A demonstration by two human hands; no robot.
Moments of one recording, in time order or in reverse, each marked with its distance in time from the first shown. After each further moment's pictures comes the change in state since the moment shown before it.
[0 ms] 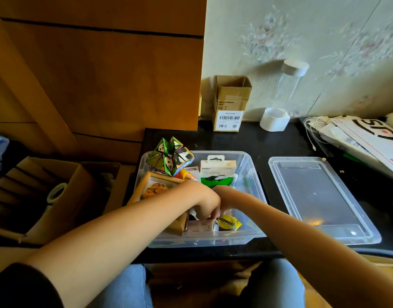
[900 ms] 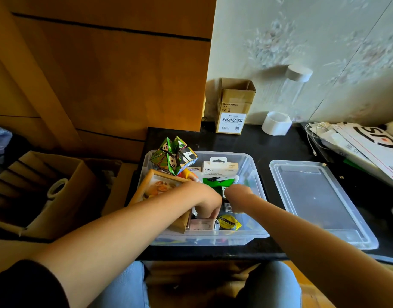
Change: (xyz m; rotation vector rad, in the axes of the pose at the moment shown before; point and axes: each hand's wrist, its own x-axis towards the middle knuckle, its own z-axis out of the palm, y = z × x) left_hand -0.006 0.002 0.004 0.011 0.096 -0.044; right_hand -0.008 0.024 -0.001 -0.679 0.222 0.104
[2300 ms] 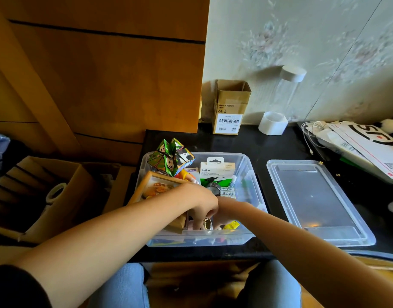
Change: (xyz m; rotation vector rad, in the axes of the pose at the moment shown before) left_hand -0.013 0.005 0.000 0.106 0.045 0.026; right_hand -0.001 -0.030 0.011 0.352 -0.113 -0.293
